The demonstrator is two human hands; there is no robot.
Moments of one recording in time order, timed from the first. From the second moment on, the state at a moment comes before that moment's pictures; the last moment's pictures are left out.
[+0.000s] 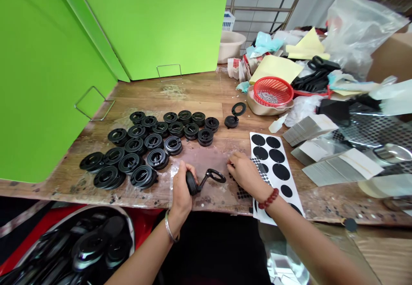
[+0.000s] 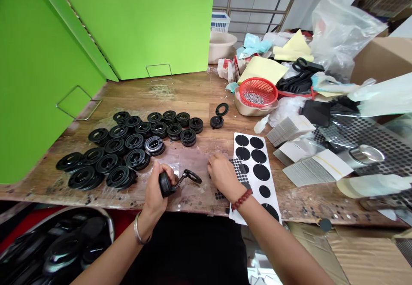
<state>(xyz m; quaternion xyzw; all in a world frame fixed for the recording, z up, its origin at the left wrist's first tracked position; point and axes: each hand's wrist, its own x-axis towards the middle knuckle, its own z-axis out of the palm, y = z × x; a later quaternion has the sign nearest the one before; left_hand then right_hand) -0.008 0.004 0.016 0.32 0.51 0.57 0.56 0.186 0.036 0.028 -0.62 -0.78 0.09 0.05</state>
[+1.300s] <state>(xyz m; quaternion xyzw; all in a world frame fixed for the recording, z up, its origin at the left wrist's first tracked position) -0.005 -0.014 0.033 0.31 0.52 0.49 0.63 0.158 -0.043 0.031 -0.42 -0.80 0.15 0.39</state>
